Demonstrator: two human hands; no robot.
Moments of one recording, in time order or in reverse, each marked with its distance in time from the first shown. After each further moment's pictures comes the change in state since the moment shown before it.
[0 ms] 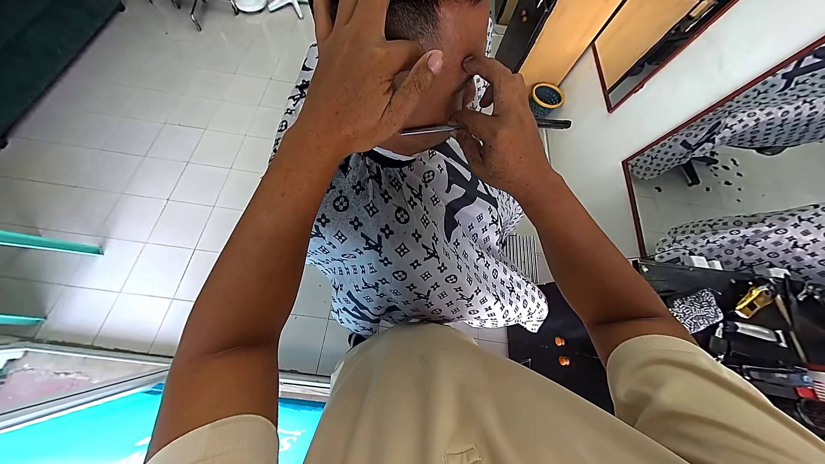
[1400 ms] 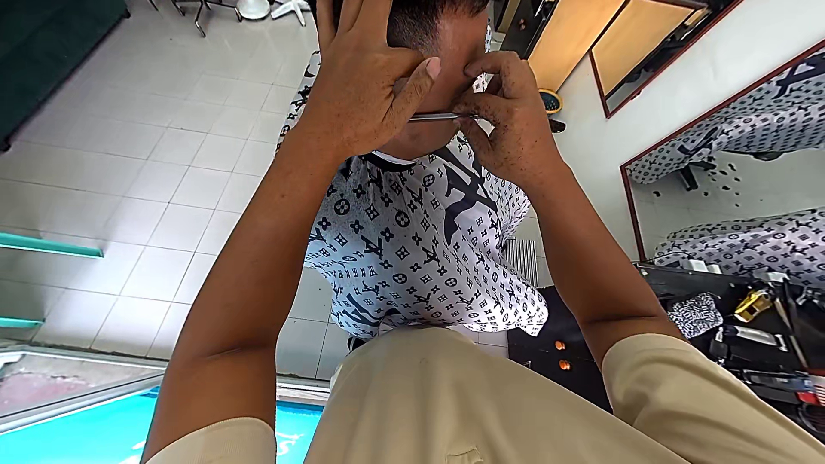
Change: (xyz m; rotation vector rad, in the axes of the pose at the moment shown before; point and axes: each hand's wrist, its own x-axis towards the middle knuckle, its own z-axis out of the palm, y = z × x) left_hand 0.001 0.002 -0.005 0.016 -0.023 0.001; right_hand 0.014 0.004 -0.014 0.116 0.031 0.030
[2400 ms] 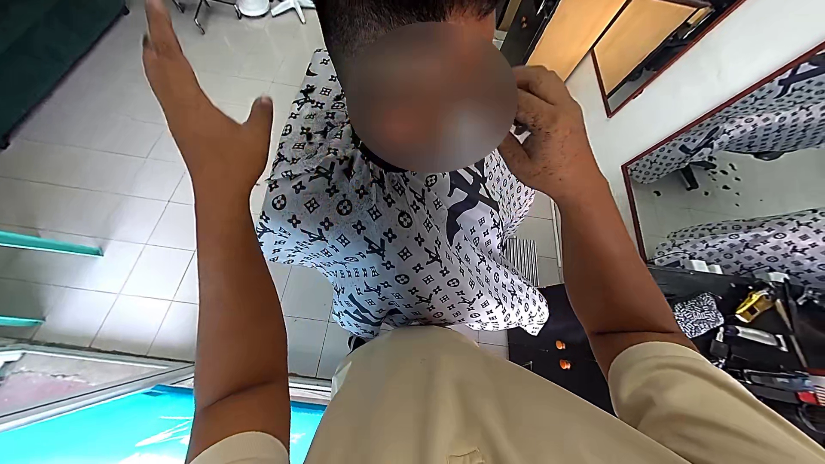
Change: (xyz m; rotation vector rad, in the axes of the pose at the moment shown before) left_hand -0.115 -0.079 -0.037 -0.043 0.327 -0.580; right_hand -0.017 -0.003 -0.027 0.055 -0.039 0.029
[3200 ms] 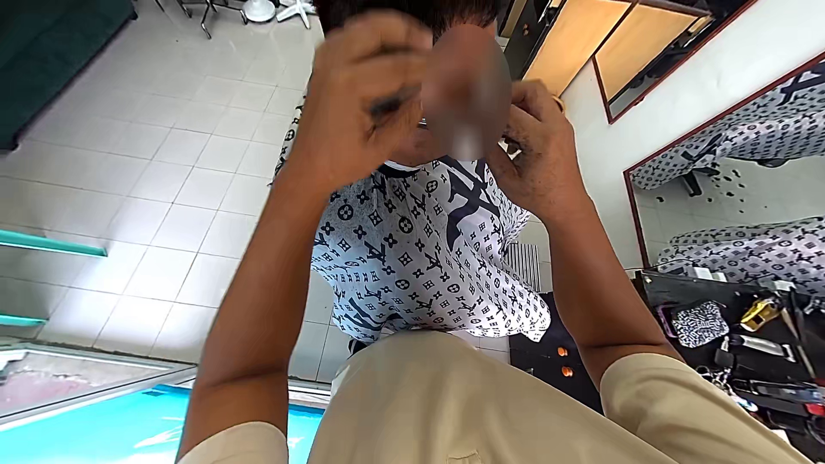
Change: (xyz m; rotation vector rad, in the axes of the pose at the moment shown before) left_hand 0.016 0.115 0.046 -0.323 -0.224 0.634; right_hand 0.001 -0.027 0.007 0.046 0.084 0.034
